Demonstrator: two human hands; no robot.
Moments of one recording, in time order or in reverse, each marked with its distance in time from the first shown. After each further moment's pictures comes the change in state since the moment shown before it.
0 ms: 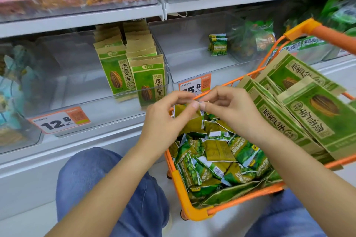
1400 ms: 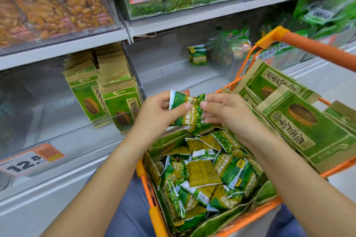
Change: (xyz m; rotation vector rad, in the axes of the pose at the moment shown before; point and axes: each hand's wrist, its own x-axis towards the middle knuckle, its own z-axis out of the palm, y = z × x) left_hand 0.068 0.010 0.028 -0.256 -0.223 -0.230; right_hand 0.021 0.016 -0.040 0.359 0.153 0.285
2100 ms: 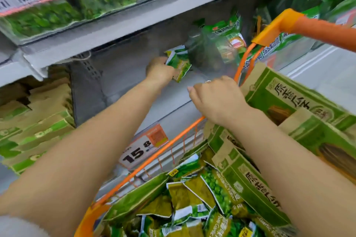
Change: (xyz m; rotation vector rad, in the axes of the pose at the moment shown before) left_hand 0.273 -0.054 0.056 0.445 0.146 -0.236; right_hand 0.159 0.041 -0.064 -1.485 0.407 -0.704
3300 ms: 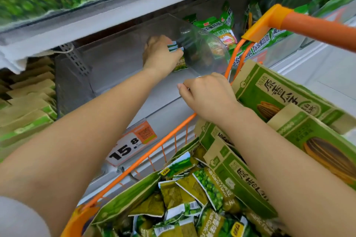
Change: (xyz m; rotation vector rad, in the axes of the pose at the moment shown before) left_hand -0.001 0.029 0.014 0.352 0.186 0.273; right_hand -0.004 0.003 -0.007 0.154 0.040 -0.022
